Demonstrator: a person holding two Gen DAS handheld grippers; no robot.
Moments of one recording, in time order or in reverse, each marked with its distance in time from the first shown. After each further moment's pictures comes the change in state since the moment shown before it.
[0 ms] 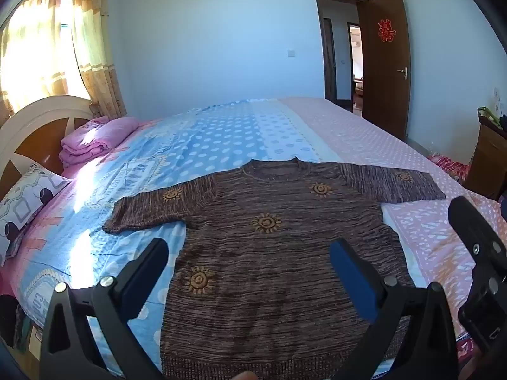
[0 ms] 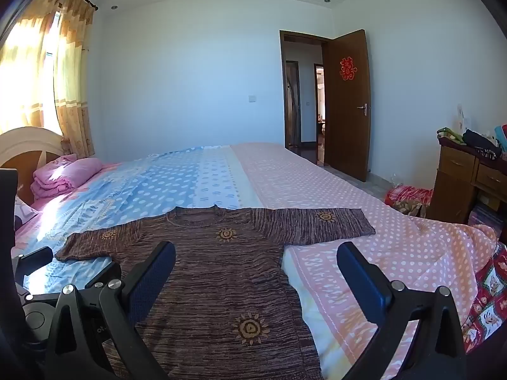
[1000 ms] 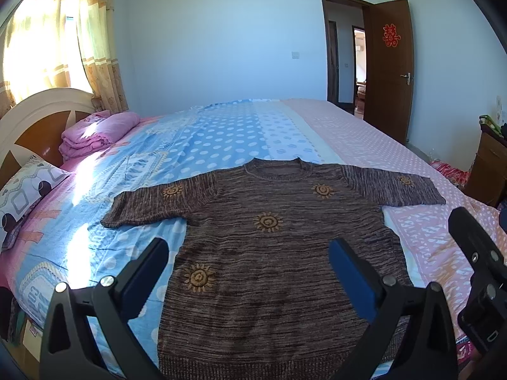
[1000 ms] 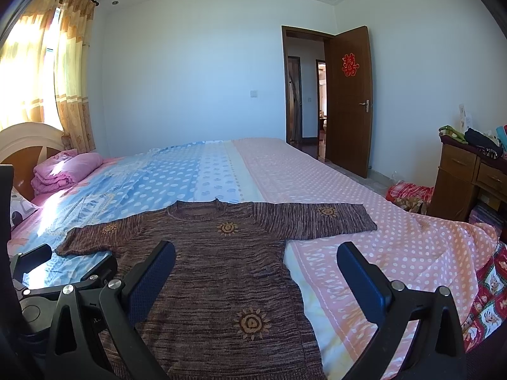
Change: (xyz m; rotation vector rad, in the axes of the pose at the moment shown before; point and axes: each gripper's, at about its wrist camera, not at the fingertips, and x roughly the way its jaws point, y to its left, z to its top) left arm 0.001 0.011 -0.003 -0.062 0.003 -0.030; right arm 0.003 0.003 -0.005 -0.013 0.036 0.000
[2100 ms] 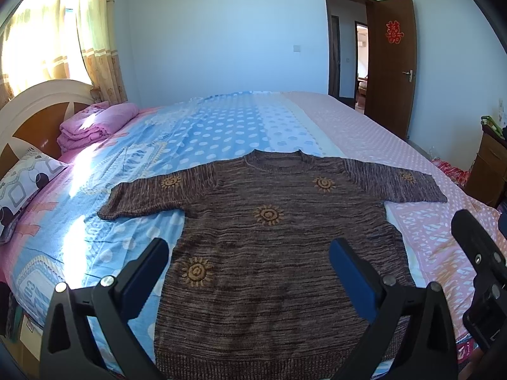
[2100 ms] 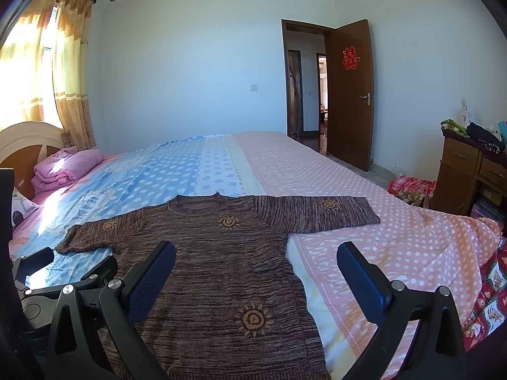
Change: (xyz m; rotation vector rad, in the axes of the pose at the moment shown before) left arm 0.010 0.002 -0.003 -0.014 0.037 -0.004; right arm 0.008 -0.001 0.000 0.009 0.029 0.007
